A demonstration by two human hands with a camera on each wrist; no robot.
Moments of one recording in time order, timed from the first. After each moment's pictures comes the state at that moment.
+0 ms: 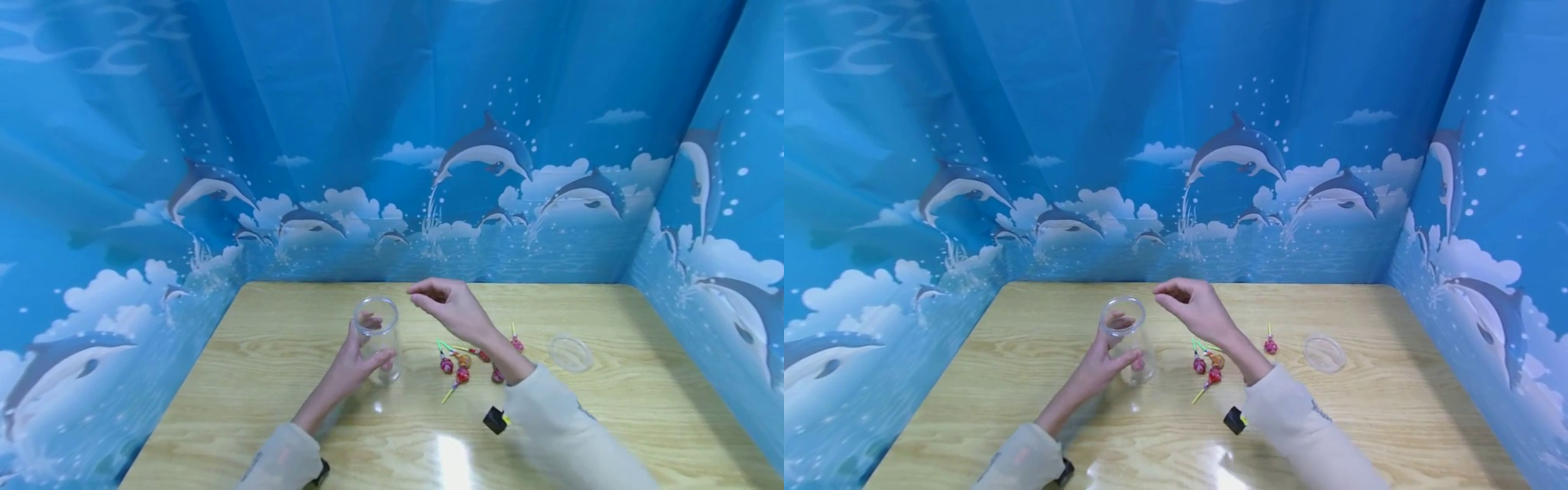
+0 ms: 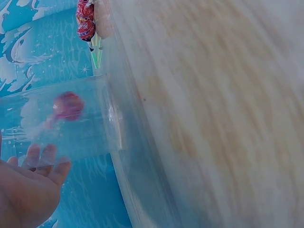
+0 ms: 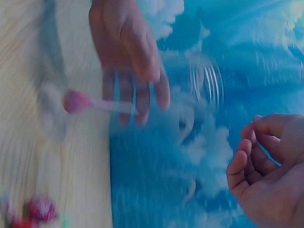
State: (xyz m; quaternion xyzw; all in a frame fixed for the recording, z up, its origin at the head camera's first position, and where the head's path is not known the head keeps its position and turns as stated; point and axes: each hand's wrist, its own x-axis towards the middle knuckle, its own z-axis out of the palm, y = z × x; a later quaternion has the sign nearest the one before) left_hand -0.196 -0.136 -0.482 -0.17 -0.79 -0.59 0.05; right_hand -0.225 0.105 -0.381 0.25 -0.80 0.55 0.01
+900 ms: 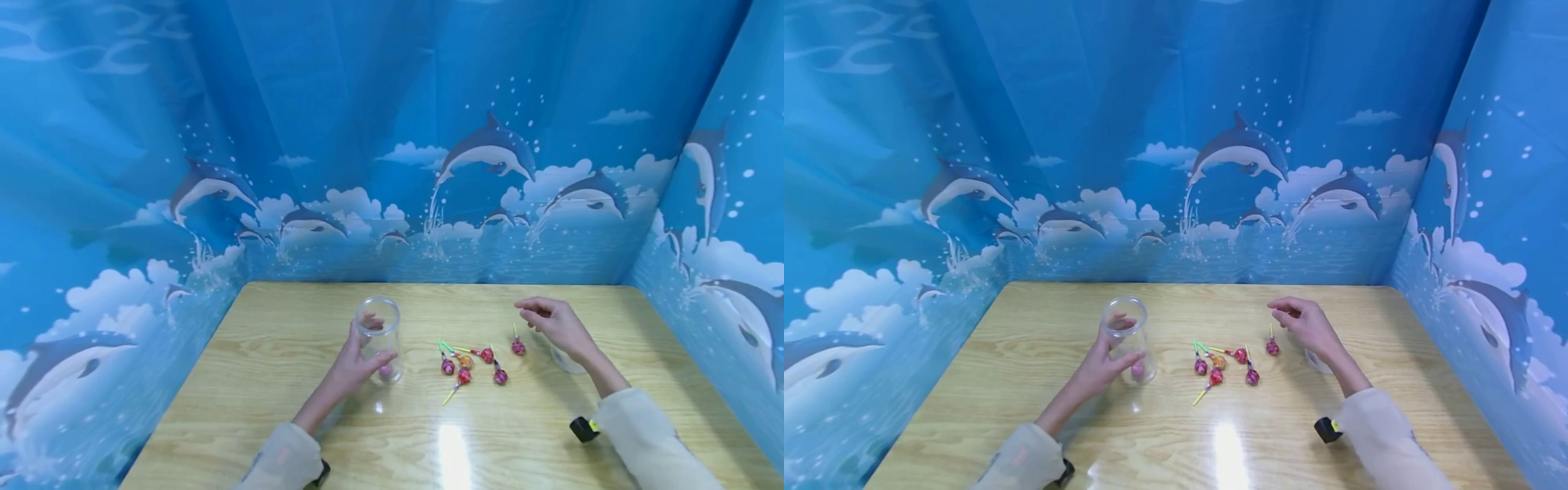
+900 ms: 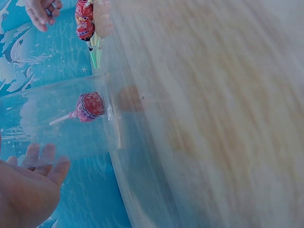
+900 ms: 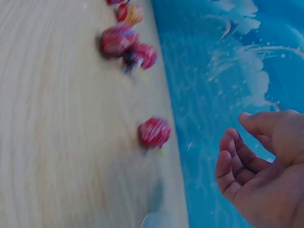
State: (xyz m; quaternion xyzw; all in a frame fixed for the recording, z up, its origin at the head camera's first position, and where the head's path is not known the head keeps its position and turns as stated) left_hand -0.195 -0.138 -0.481 -0.15 -0.80 -0.58 0.04; right_hand -0.243 0.277 -0.455 0.10 -0.88 0.46 -0.01
